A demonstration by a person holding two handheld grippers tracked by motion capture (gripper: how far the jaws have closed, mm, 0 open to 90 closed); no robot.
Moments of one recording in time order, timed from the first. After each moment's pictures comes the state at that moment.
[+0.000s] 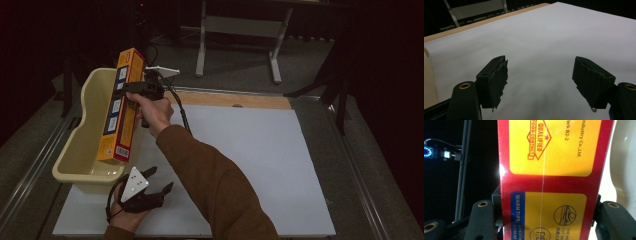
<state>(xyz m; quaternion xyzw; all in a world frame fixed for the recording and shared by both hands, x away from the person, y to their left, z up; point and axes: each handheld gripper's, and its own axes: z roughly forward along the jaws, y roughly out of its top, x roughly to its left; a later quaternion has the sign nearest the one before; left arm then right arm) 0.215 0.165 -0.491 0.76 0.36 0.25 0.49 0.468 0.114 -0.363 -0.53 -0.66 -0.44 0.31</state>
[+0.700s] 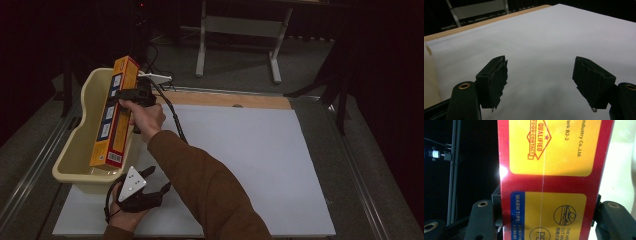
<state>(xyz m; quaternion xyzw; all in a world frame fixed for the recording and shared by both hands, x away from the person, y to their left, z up) 0.215 0.169 -0.491 0.75 0.37 0.25 0.49 0.462 0.136 -0.384 -0.54 -0.66 -0.43 0.30</state>
